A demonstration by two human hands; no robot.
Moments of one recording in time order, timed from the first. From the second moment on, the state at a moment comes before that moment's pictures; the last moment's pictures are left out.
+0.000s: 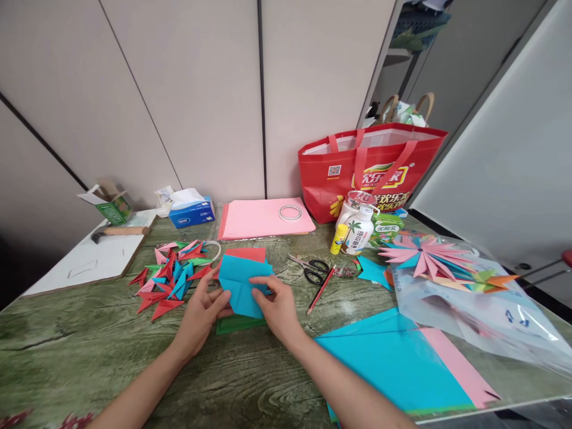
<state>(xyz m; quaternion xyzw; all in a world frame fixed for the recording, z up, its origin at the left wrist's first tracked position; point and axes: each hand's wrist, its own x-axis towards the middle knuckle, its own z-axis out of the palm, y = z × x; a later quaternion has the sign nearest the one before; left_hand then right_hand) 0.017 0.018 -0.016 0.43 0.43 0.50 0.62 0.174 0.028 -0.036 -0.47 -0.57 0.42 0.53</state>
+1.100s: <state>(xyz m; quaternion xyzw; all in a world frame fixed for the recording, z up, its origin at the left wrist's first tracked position) 0.012 0.018 -0.025 0.45 0.40 0.50 0.63 0.176 0.030 -0.032 -0.50 -0.63 0.36 0.47</state>
